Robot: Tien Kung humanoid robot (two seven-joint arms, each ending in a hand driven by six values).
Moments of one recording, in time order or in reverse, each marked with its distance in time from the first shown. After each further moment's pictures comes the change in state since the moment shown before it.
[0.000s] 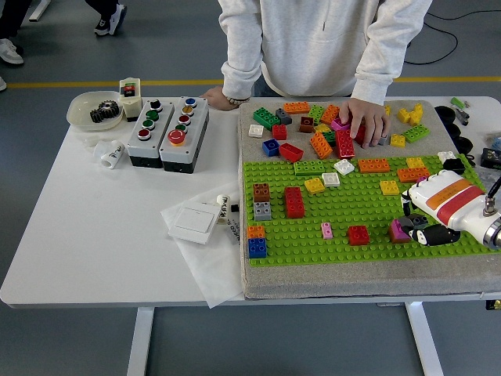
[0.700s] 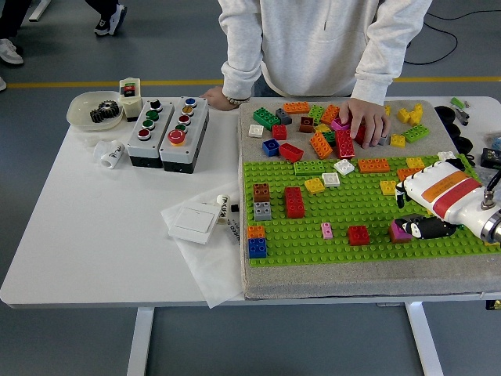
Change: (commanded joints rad) left arm -0.003 0.002 -0.002 0.000 0.004 0.000 0.001; right arm 0.000 -0.010 0.041 0.072 0.012 0.014 -0.008
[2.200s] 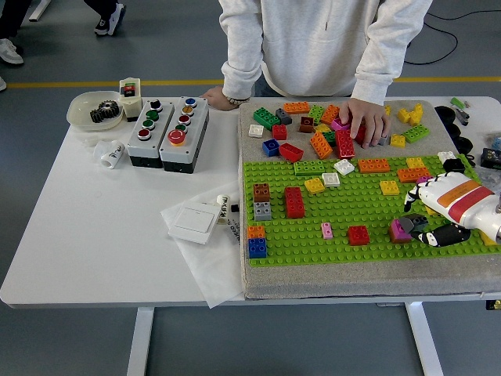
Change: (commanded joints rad) left arm -0.001 -0.001 -0.018 -0.002 0.040 -0.005 0.015; right arm -0.035 0.035 0.042 -0.204 0.064 -0.018 0.189
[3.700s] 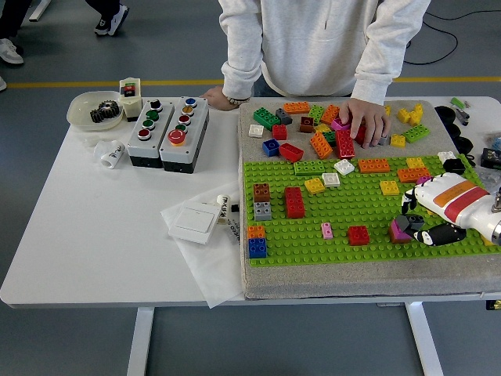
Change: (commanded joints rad) left arm -0.010 0.003 0.000 -0.001 0.013 -0.003 0.005; right arm 0.012 0.007 -0.016 0.003 0.027 0.002 0.001
